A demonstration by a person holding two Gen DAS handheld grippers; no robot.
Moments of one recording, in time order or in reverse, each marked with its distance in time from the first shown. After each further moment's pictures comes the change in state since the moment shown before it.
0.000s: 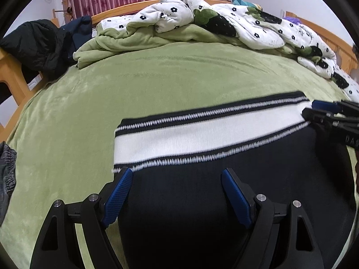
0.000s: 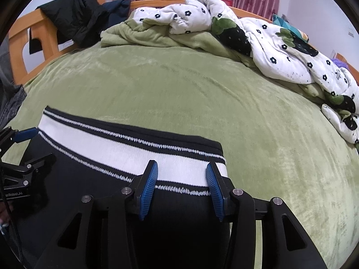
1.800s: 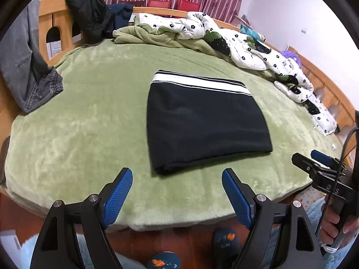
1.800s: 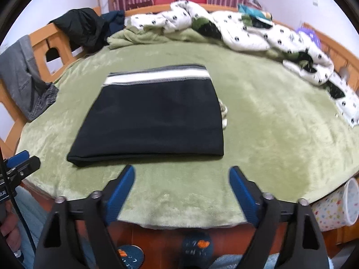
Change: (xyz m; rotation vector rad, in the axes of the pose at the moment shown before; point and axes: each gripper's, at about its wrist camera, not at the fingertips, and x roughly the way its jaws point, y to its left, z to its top) left arm -0.239 0.009 -0.161 -0.291 -0.011 -0.123; right arm -0.245 0.049 -0.161 0.142 0.002 -0.006
